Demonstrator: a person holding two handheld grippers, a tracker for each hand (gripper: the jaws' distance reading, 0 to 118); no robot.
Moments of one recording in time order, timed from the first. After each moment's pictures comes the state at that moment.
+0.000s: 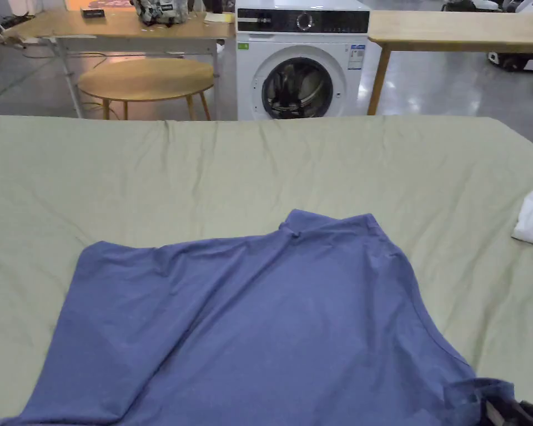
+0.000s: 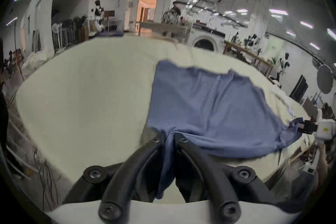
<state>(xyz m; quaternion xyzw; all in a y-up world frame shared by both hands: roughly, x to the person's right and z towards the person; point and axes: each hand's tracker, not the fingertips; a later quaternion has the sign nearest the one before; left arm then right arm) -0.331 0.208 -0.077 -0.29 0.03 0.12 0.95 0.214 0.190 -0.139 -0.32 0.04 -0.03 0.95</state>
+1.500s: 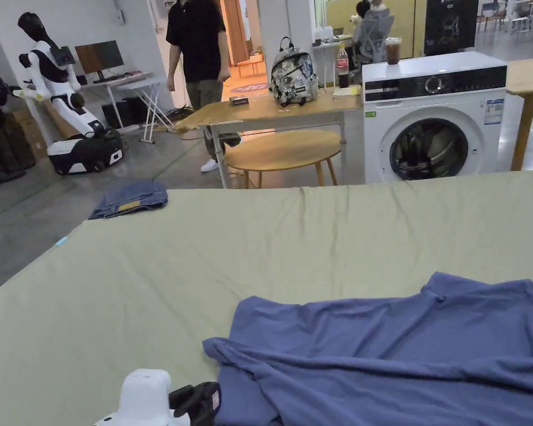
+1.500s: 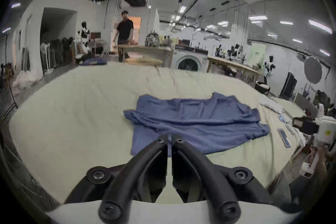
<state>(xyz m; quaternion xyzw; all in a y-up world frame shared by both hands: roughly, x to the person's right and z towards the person) -0.324 0.213 -0.116 -0.26 0.00 0.09 0.96 0.154 0.215 -0.104 -0.21 0.11 -0.01 0.97</state>
